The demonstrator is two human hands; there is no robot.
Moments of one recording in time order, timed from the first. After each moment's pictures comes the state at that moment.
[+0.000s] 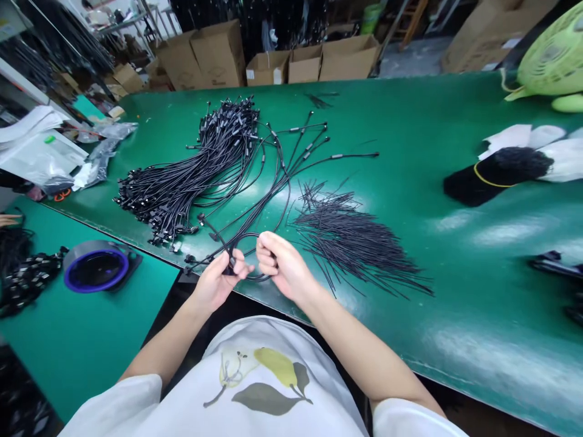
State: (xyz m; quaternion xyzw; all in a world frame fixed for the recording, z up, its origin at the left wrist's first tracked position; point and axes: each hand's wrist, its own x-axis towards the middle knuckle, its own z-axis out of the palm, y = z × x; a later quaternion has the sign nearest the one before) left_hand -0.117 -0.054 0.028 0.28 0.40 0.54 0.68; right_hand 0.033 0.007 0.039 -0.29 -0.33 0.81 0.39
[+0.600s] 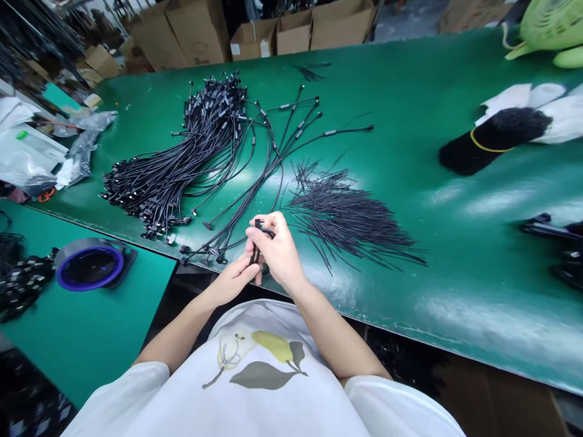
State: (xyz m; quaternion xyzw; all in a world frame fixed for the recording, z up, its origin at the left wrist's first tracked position) left_hand -0.104 -0.060 0.012 0.62 0.47 0.32 0.54; right_hand 0.026 -0.013 0.036 -0.38 -0.35 0.71 0.49
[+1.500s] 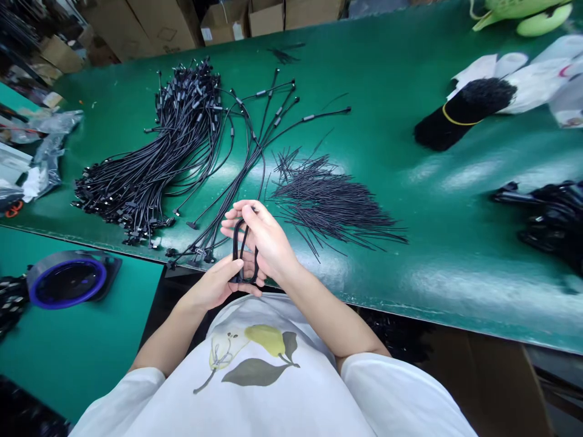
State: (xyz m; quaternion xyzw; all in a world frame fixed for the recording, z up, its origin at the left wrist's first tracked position) left_hand -0.090 -0.062 0.038 0.30 0.40 0.32 0.80; right_hand 0.032 -0.002 0.047 -0.29 -0.24 0.77 0.52
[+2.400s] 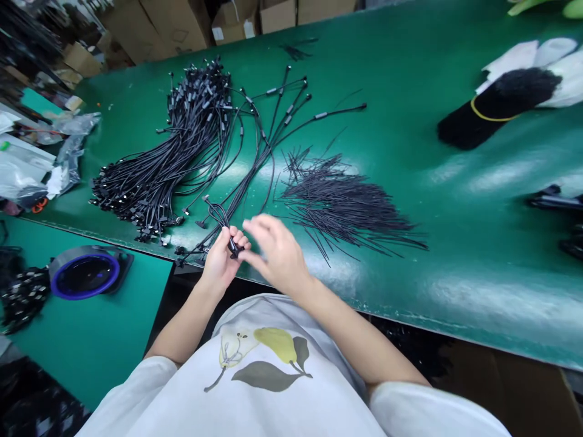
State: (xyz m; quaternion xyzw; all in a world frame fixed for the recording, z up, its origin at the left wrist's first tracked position) left_hand -0.079 -0.032 0.014 0.11 0.41 0.58 0.69; right_hand 0.052 -0.017 -0.002 -0.39 -0.77 0.25 0.44
